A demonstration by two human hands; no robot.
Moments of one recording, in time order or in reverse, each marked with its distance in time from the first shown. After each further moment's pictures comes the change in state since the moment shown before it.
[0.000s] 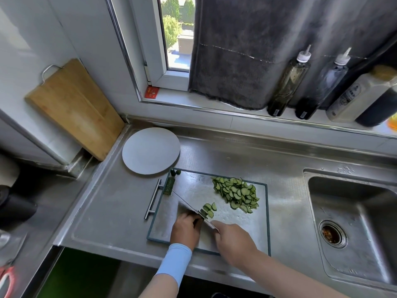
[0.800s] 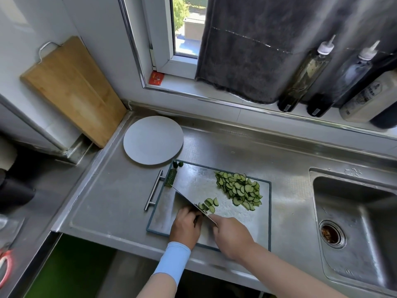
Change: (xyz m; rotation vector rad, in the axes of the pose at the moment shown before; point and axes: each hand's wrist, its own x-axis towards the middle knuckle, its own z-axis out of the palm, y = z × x) left_hand -0.008 -0.008 0.006 -0.025 0.097 0.123; right_hand 0.017 -0.007 -0.003 -0.045 -0.089 0.005
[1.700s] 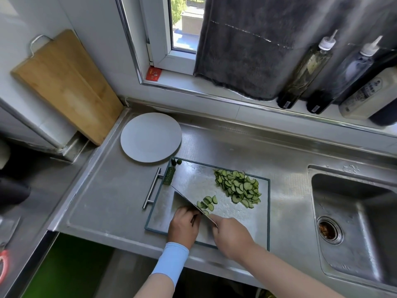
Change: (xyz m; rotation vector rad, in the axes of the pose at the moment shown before) left_hand -0.003 -0.004 0.002 -0.040 0.043 0.015; right_hand -0.003 0.002 0.003 0.007 0.006 0.005
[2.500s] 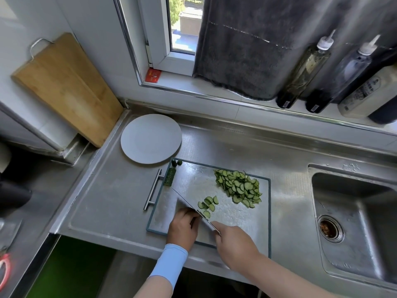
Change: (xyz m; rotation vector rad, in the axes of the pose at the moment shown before) left_hand -0.001 -0.003 -0.009 0.006 -0.050 -0.009; right_hand -0.021 -0.001 0.007 0.073 0.026 0.018
